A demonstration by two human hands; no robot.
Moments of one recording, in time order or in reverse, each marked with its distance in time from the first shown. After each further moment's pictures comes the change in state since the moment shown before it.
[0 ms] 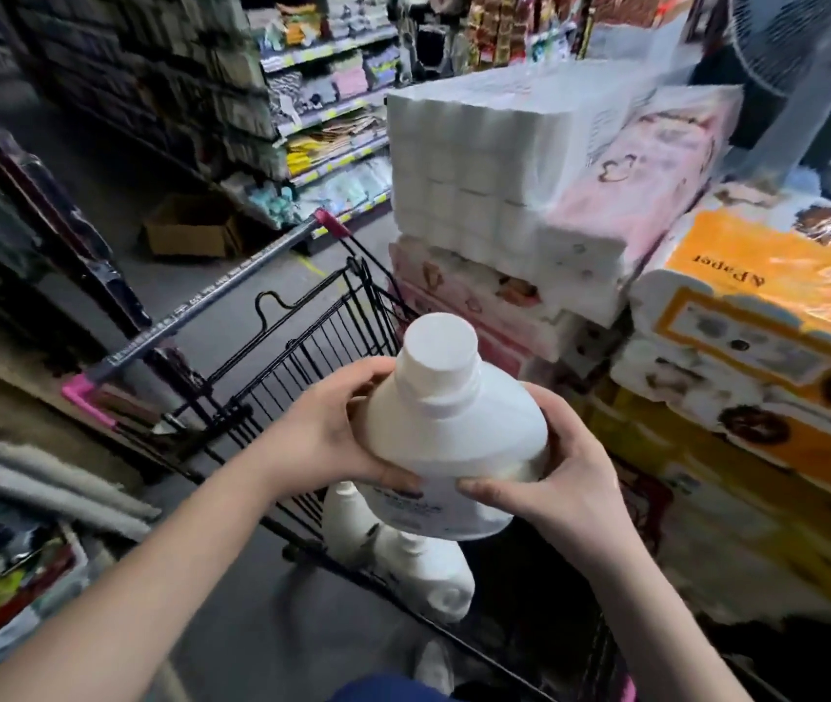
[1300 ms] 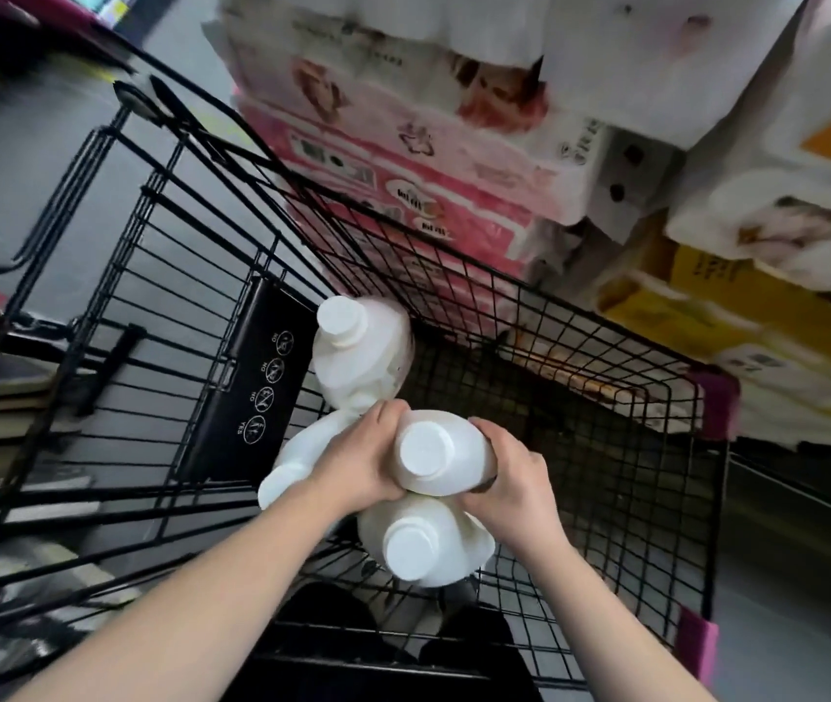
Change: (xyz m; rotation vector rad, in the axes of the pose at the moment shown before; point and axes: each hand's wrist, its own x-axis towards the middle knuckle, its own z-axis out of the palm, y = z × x) left_hand 0.114 -0.292 0.145 0.370 -0.597 -0.345; right_hand 0.027 0.290 0.099 -0.424 0.003 0.635
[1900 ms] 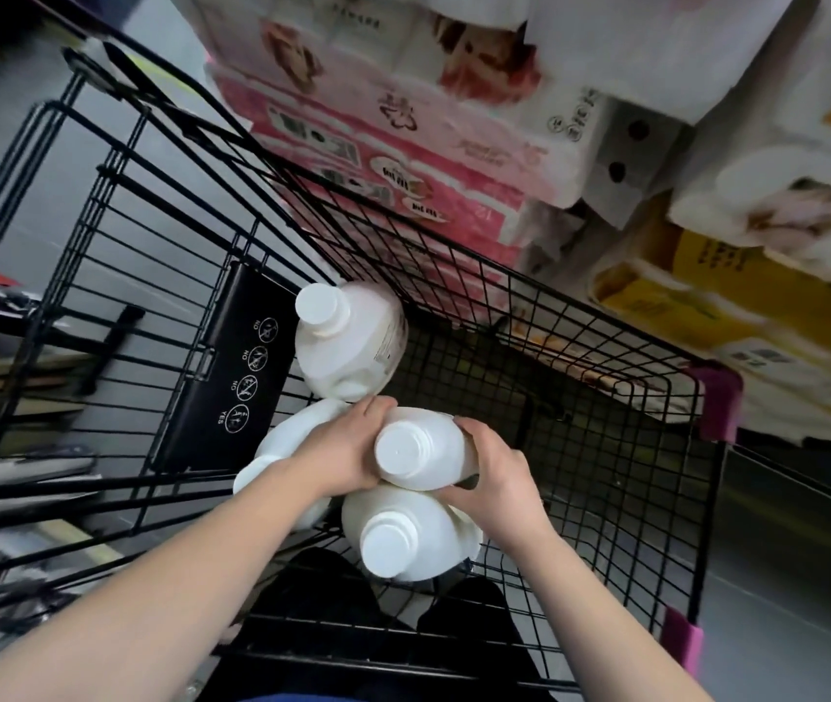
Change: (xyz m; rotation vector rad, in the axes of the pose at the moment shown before) left_hand 0.018 -0.009 0.004 0.132 -0.154 -0.050; right_hand 0.008 0.016 0.000 -0.022 -0.142 -0.010
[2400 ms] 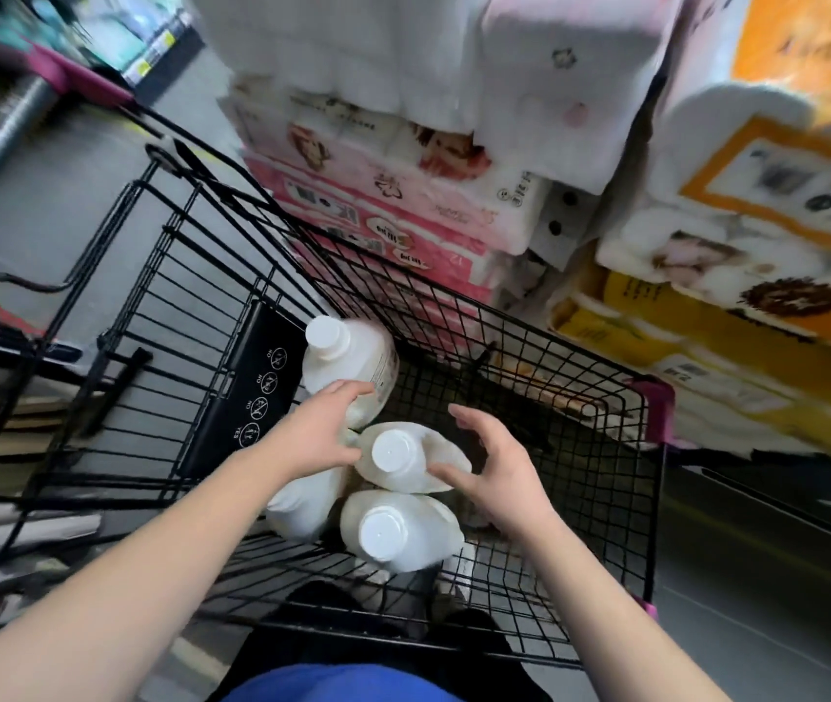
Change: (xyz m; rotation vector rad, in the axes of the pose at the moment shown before) left_hand -0.051 0.023 -0.066 -0.075 0.167 0.045; right_hand -0.025 -0.037 -0.055 0.182 0.091 -0.090
